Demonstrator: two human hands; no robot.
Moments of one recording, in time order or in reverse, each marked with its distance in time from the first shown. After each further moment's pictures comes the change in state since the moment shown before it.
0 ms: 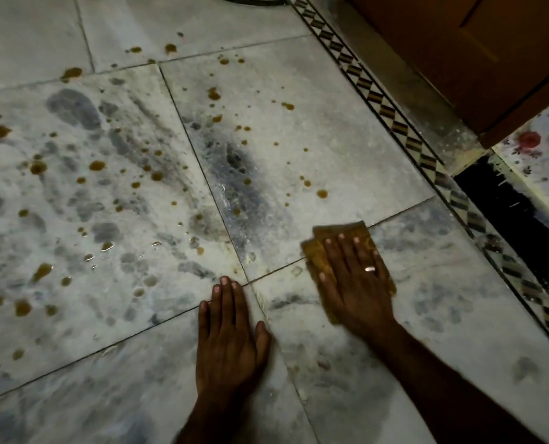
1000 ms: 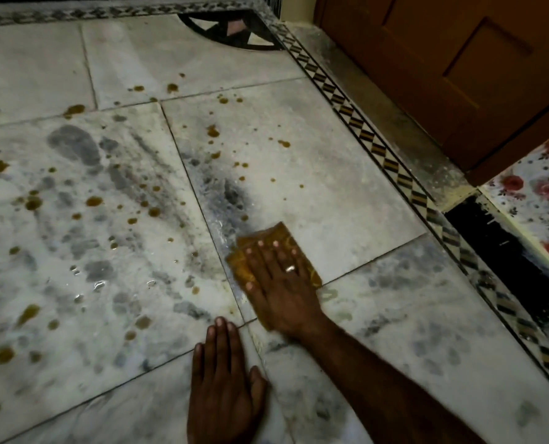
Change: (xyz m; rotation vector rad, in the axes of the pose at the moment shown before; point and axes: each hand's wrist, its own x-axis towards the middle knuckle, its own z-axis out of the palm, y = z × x) left_hand 0.003 -0.002 0.012 0.044 0.164 -0.008; right_hand 0.083 -0.096 0.012 0.124 0.013 -0.271
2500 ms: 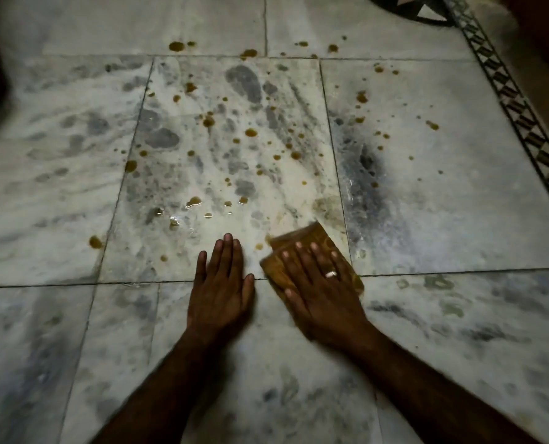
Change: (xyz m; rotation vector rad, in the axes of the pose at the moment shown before) left_hand -0.019 -0.159 -0.038 0.113 -0.042 -0.237; right_hand -0.053 -0.118 0.001 0.006 -0.101 -0.358
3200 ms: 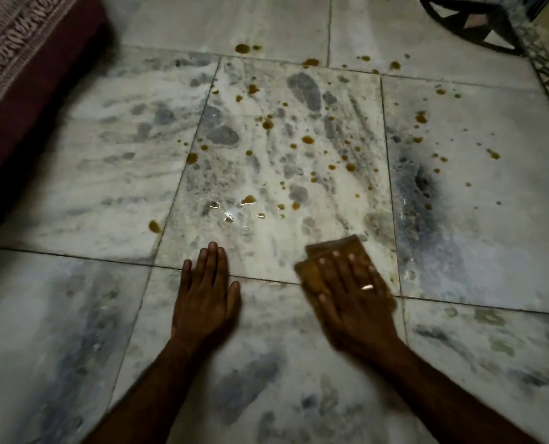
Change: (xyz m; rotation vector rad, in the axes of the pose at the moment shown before) left_hand -0.042 -0.089 -0.009 0.016 -0.015 -0.185; right_hand 0.016 -0.024 0.000 -0.028 -0.040 -0.020
